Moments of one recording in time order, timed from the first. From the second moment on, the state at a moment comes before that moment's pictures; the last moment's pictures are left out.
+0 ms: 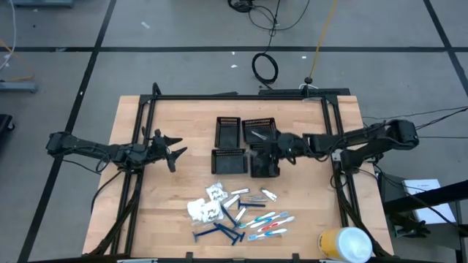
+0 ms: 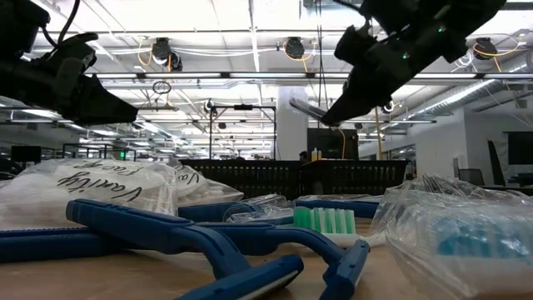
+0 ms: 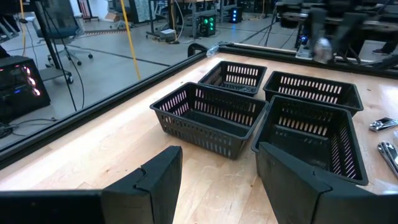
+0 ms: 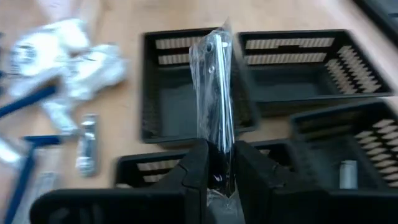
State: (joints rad) left arm -0.16 0.32 0.02 0.08 -0.59 -0.15; right arm -0.06 1.32 0.65 0.08 0.05 0.02
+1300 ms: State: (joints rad) left arm -0.16 0.32 0.02 0.08 -0.59 -0.15; right arm -0.44 1.47 0.65 0.13 -0.01 0.04
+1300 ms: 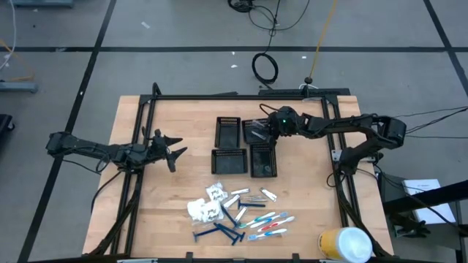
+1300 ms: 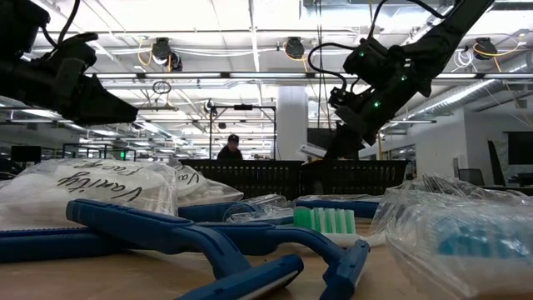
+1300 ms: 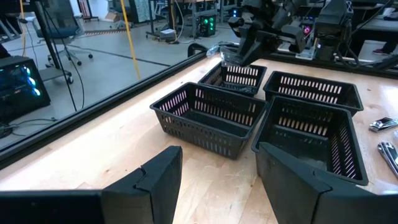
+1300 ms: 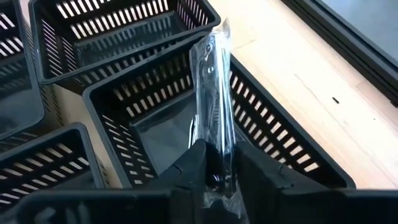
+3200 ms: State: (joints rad) left arm -0.16 0.32 0.02 0.08 -0.59 -0.15; right arm 0.56 1.63 0.65 -0.02 0.34 0.71
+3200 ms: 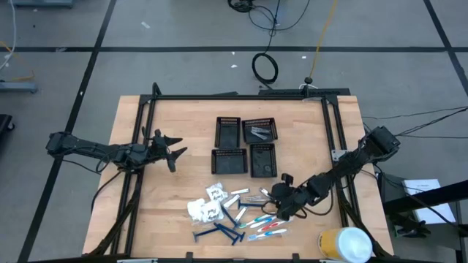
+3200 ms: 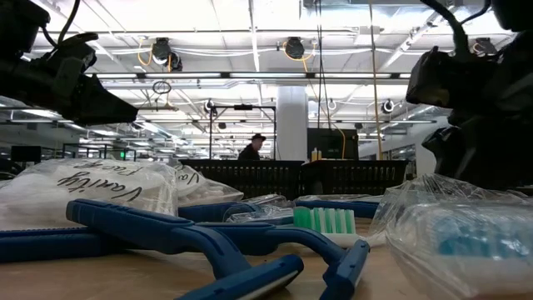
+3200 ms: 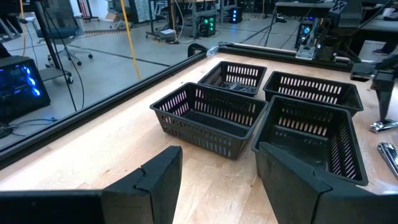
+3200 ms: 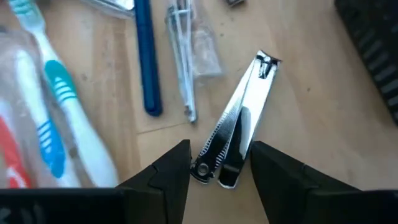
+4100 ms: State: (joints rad) left arm -0.16 0.32 0.02 0.08 -0.59 -0.15; right arm 0.51 1.63 0.66 -0.12 0.23 0.69
